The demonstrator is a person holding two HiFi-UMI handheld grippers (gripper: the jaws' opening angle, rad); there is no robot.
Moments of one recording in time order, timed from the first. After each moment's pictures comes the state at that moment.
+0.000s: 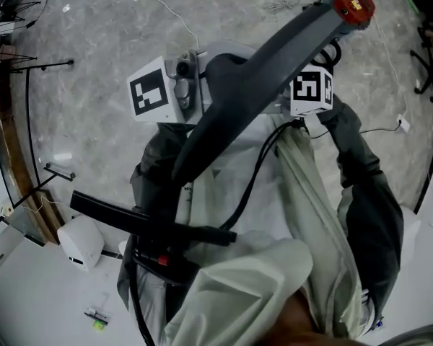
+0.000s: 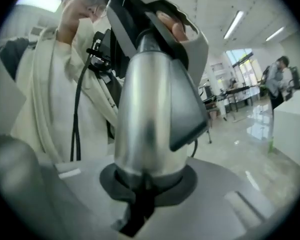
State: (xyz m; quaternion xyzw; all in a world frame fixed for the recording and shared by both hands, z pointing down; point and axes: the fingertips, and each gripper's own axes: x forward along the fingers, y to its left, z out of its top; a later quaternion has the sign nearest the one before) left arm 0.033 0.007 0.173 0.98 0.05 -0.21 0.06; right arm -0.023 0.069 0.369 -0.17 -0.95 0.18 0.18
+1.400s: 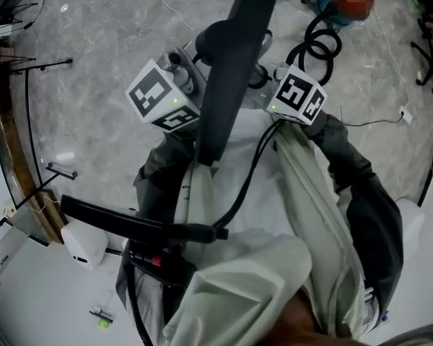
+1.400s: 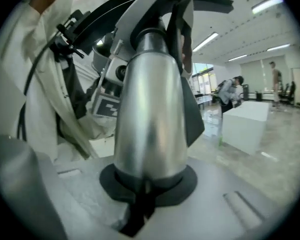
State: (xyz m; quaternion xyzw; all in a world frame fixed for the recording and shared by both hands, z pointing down) left arm 0.030 -0.043 0.199 0.96 -0.18 -0.18 0.14; right arm -0.032 0.028 0.389 0.06 -0.97 0.11 0.20
